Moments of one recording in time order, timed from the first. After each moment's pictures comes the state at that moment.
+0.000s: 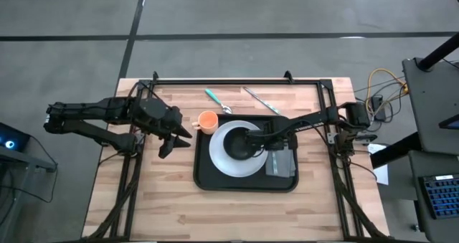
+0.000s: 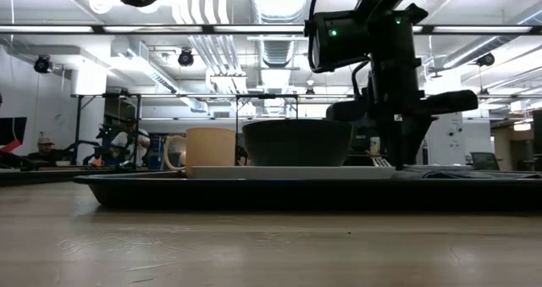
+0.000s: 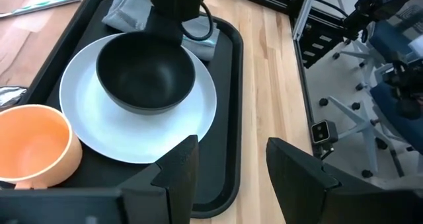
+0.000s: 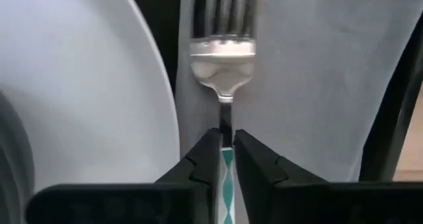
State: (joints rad) left arm -0.03 0.96 1.13 -0.79 0.16 -0.32; right arm 0.01 1.82 1.17 -0.99 0.08 1.59
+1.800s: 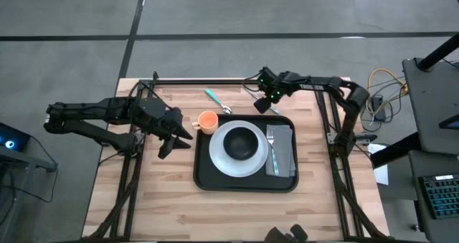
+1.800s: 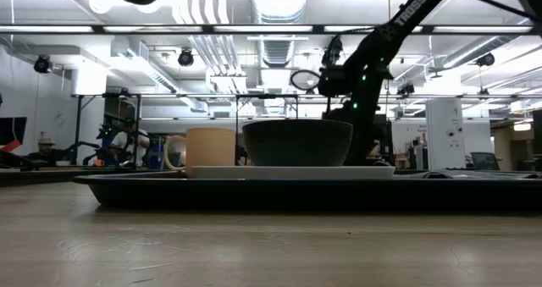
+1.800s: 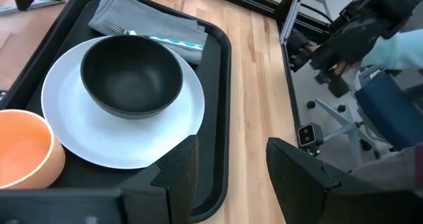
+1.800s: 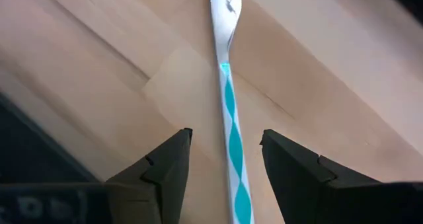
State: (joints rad) left arm -0.03 0.97 1.13 -0.76 0.19 -0.34; right arm -0.65 1.86 1.19 -0.61 0.00 0.23
